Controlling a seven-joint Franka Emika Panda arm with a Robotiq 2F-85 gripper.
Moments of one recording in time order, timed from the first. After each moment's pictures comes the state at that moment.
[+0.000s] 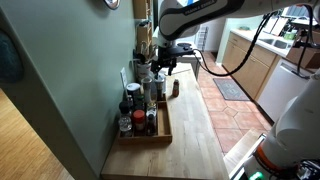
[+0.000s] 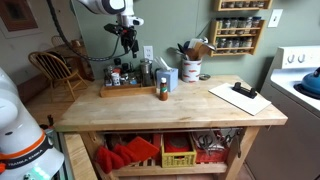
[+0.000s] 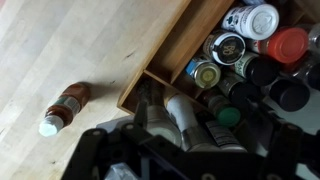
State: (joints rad) arm 0.12 -0.08 0.13 -2.03 0.08 2.03 0.18
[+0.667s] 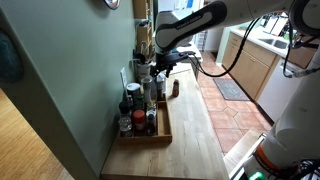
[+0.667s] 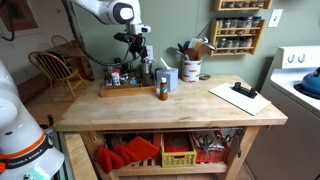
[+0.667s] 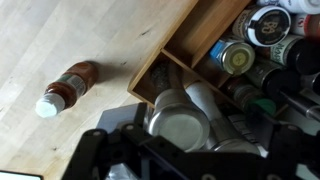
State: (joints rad) arm 0.11 0.05 0.12 -1.99 0.00 2.13 0.15
